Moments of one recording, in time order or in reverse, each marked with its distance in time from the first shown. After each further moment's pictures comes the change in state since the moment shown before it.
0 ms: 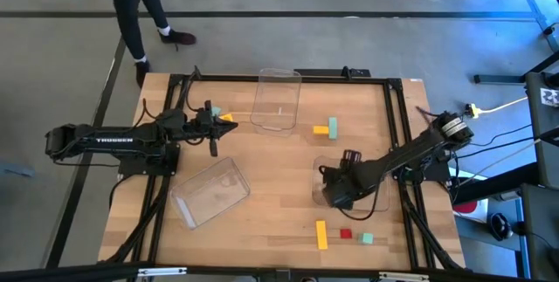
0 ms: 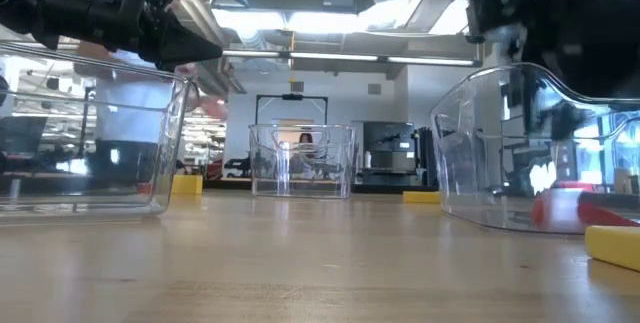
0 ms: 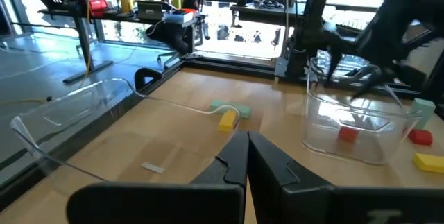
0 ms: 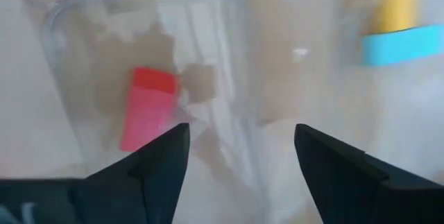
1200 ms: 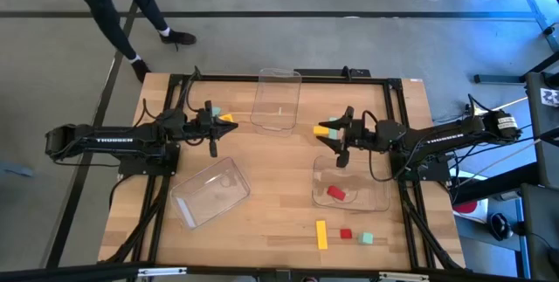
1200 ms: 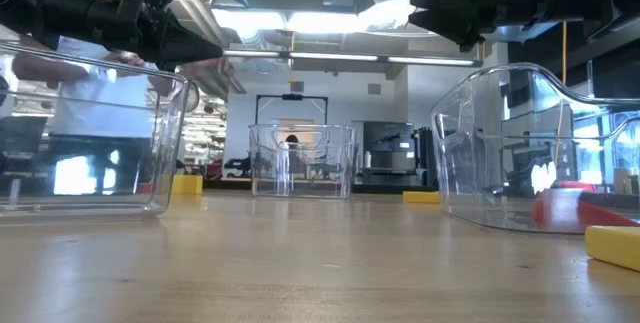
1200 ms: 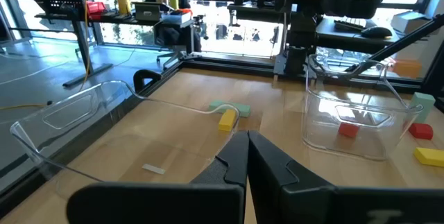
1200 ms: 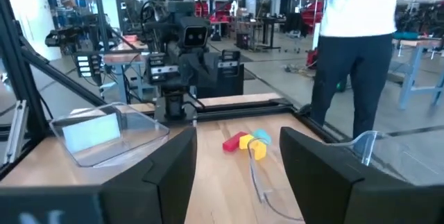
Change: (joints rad) left arm 0.000 0.000 0.000 -0.001 0.007 0.029; right arm -0.428 -0.616 -0.777 1.804 -0.097 -0.664
